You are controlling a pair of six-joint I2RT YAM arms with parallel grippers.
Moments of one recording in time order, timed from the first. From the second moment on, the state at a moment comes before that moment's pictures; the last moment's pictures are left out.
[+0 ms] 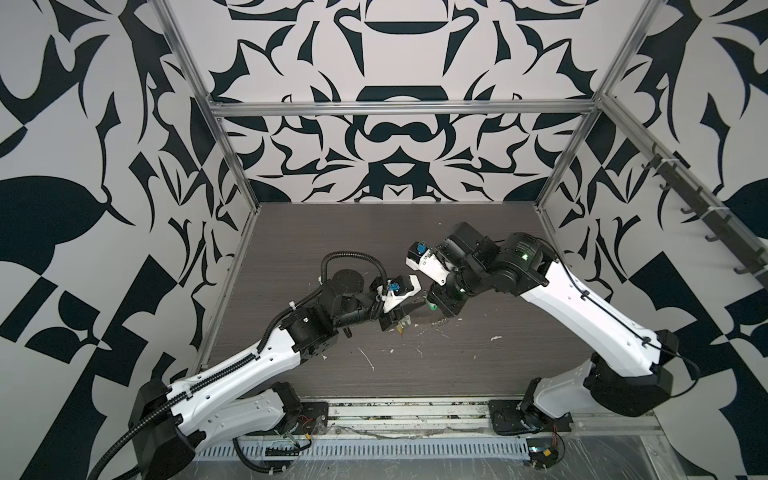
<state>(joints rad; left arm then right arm) -0.92 1.03 0.81 -0.01 0.31 0.29 0.92 1.46 1.78 -1.40 -0.11 0.04</state>
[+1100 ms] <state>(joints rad) -0.92 1.04 0.84 -0.02 0.36 0.28 0.92 1.46 1.78 -1.41 -0.12 0.02</state>
